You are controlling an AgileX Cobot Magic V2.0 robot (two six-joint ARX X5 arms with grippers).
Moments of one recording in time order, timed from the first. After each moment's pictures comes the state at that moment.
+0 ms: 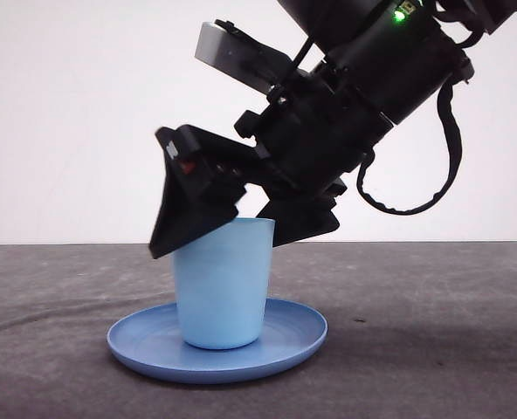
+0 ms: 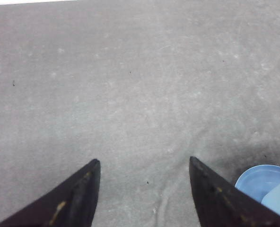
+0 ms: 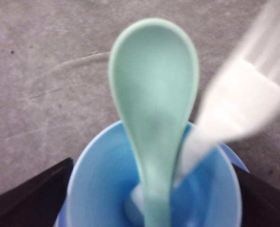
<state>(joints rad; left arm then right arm) -0.10 0.84 0.95 -0.66 0.15 0.03 0.88 1.55 0.74 0.18 -0.13 0.11</state>
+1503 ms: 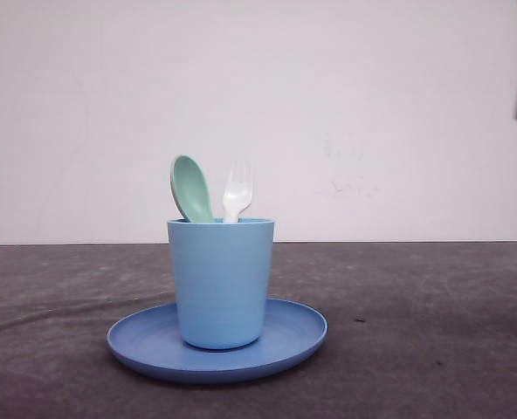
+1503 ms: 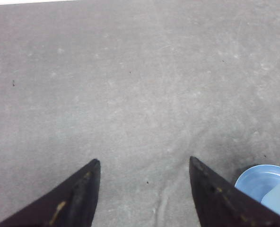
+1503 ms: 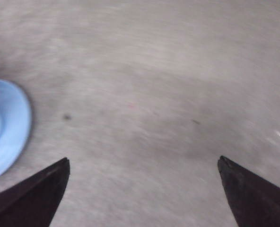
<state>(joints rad) -0.10 0.84 0.95 -0.66 0.15 0.03 0.20 0.81 0.80 -0.81 -0.10 0.11</state>
